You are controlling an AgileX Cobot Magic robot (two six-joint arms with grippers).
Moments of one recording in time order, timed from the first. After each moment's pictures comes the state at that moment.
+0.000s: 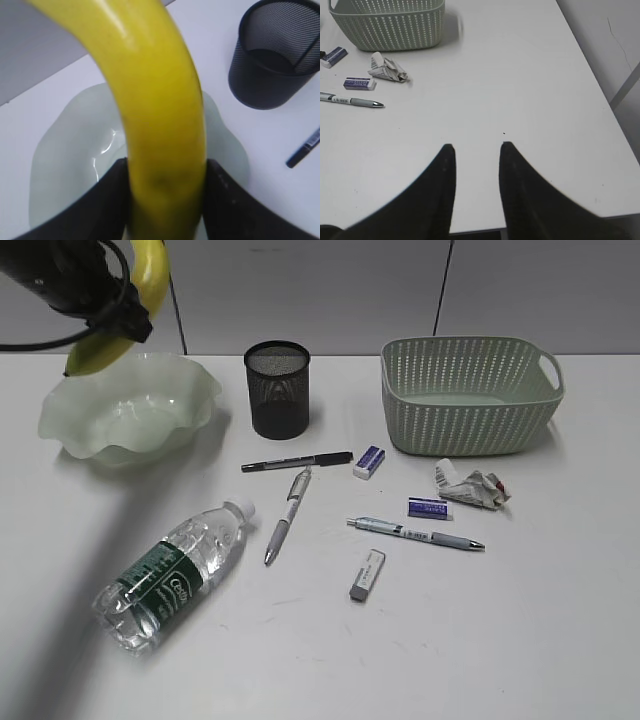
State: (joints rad) left arm -0.20 1.87 -1.52 -0.18 0.63 0.49; right arm 0.03 0.02 -0.51 -0.07 1.04 0.07
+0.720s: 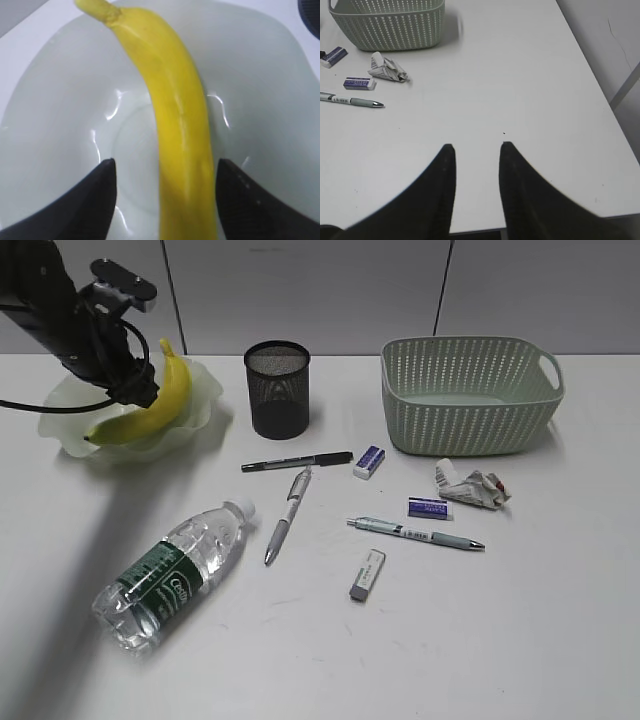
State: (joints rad) left arm -0.20 2.08 -1.52 0.01 0.53 0.39; right arm 0.03 0.02 -0.51 -0.07 1.04 0.07
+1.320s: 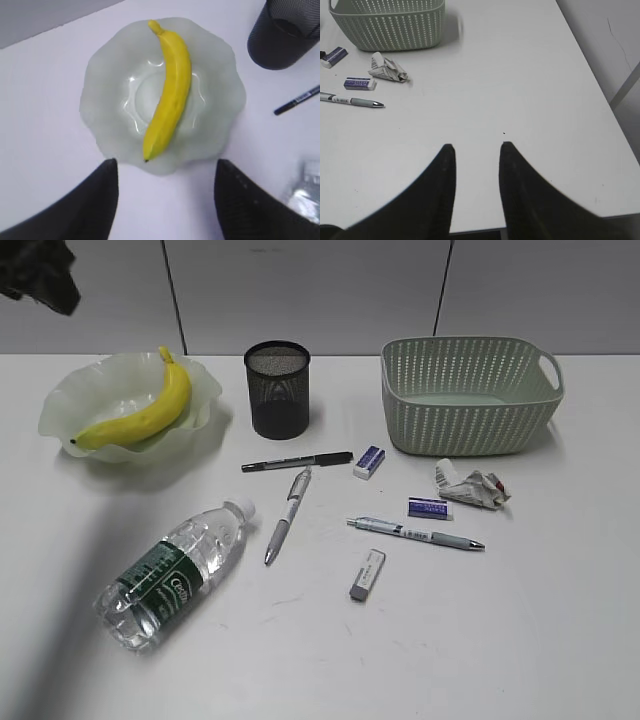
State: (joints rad) left arm -0.19 1.68 -1.52 0.01 0.91 0.19; right arm 0.03 0.02 -0.51 -0.07 1.04 0.07
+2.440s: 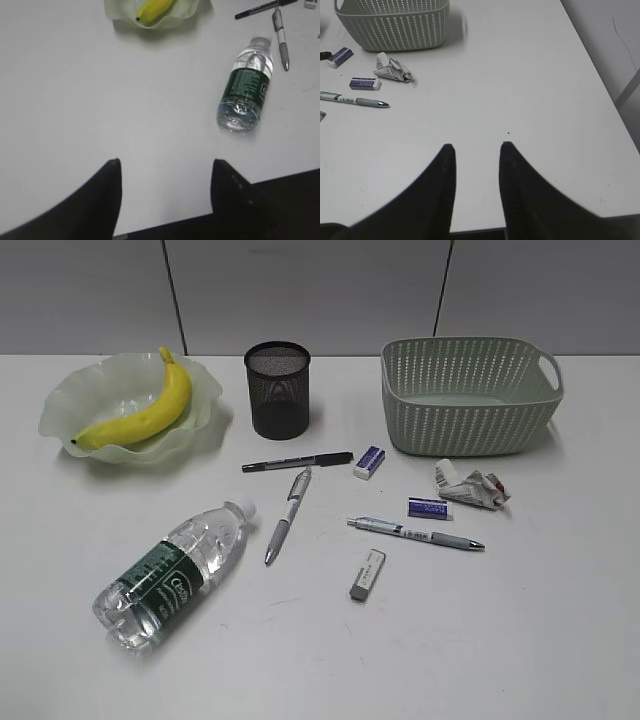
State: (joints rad) left arm -0.19 0.31 -0.64 0.01 1.13 0.02; right arm 0.03 0.02 -0.51 -0.05 1.04 0.07
